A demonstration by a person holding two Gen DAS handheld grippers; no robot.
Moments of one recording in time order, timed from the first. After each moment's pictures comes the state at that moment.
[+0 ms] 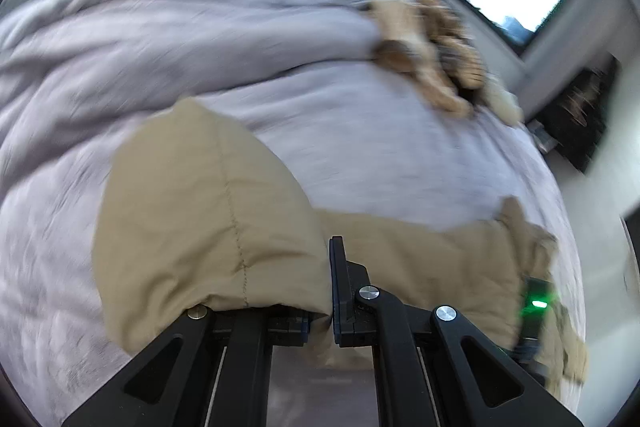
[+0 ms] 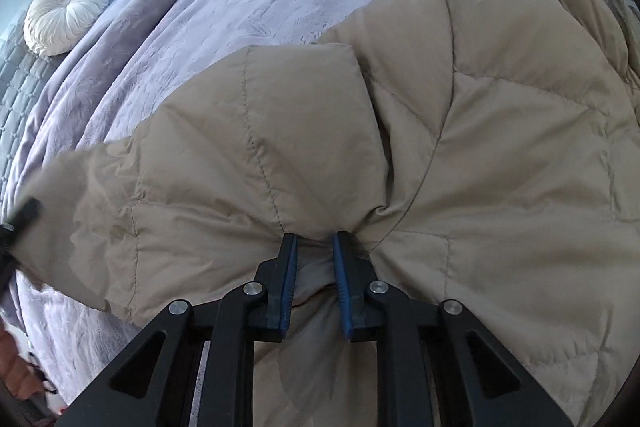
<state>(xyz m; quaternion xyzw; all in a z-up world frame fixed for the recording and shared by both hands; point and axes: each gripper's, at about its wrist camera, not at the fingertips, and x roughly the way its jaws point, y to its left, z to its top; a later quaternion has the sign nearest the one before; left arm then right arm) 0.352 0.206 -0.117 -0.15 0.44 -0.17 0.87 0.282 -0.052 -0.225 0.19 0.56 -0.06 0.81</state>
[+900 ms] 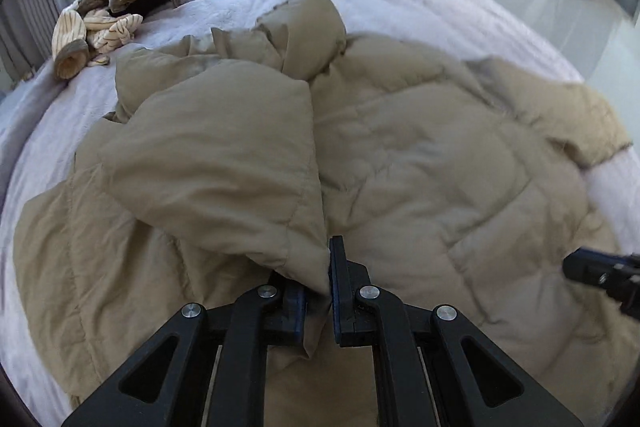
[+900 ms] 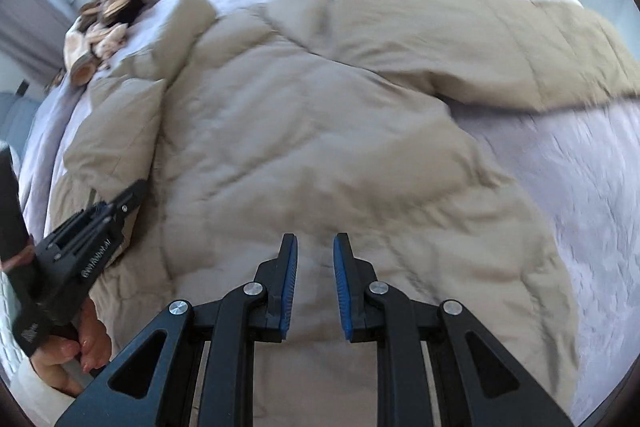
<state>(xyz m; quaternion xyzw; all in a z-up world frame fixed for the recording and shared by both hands) 0.185 -0.214 -0.156 0.21 0.45 -0.37 0.78 -0.008 -0.319 -0.137 0.33 0.49 -0.29 0.76</state>
